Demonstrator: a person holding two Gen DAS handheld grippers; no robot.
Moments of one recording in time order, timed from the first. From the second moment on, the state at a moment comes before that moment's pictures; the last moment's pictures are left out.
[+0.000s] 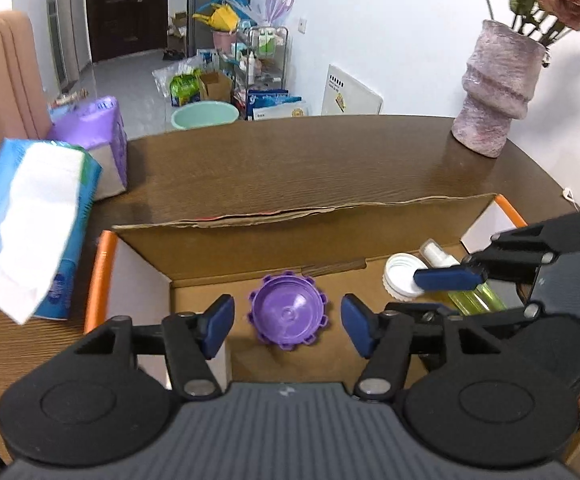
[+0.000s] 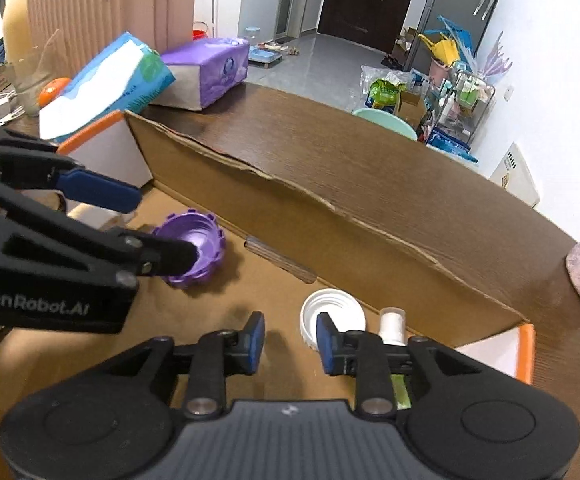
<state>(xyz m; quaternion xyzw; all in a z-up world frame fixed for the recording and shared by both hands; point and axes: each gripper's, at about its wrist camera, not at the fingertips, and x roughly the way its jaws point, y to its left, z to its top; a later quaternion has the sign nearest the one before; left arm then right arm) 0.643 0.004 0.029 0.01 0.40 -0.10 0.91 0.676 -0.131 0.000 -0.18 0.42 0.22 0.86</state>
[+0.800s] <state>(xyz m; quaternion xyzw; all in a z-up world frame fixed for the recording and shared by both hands) 0.439 0.014 0.156 0.02 0.29 -0.10 0.95 0.486 -0.174 0.150 -0.19 0.29 0.20 0.92</state>
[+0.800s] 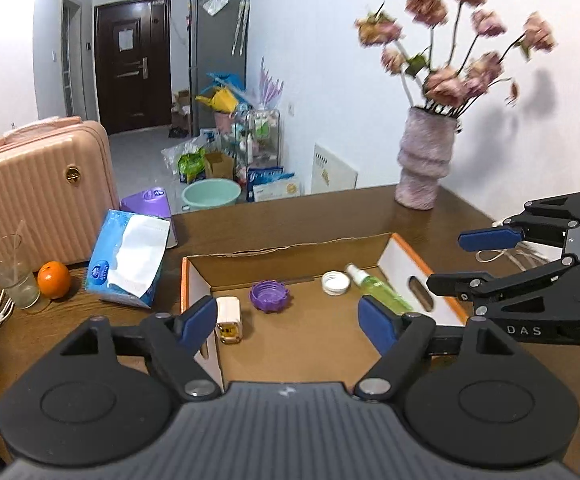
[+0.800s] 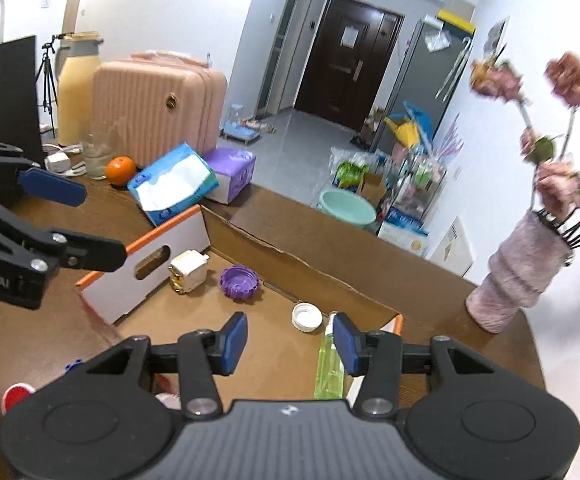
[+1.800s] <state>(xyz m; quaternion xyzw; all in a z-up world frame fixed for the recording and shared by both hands) 0.122 0.059 0.043 0.01 0.15 -0.03 0.99 0.185 -0.196 0.038 -0.14 0.16 0.14 0.97</state>
